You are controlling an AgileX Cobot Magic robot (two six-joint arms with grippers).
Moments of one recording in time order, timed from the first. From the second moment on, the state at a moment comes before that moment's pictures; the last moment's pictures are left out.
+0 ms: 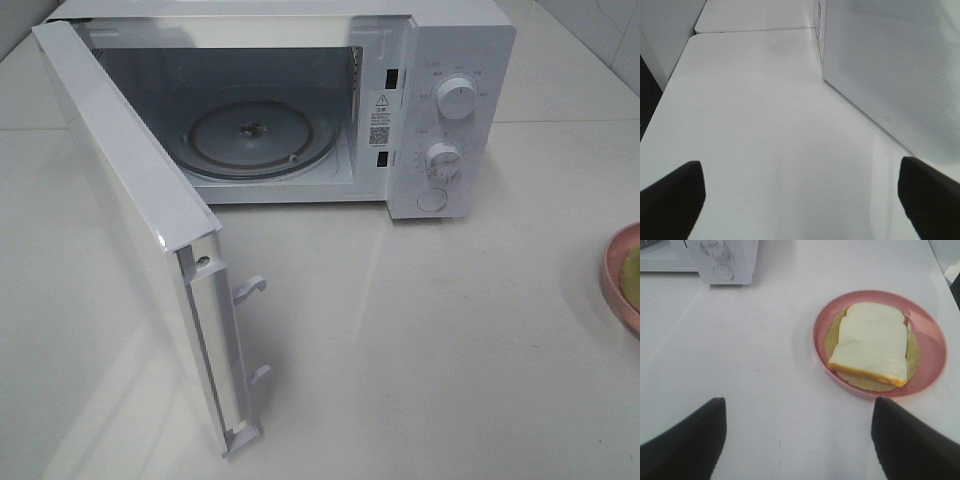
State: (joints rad) left arm 0.02 0.00 -0.50 -0.08 1.04 0.10; right arm 0.11 0.19 -0.54 -0.11 1.00 0.14
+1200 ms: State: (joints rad) left arm 0.02 0.00 -0.50 -0.08 1.04 0.10; right arm 0.08 0.00 -0.51 -0.09 1.04 0.10
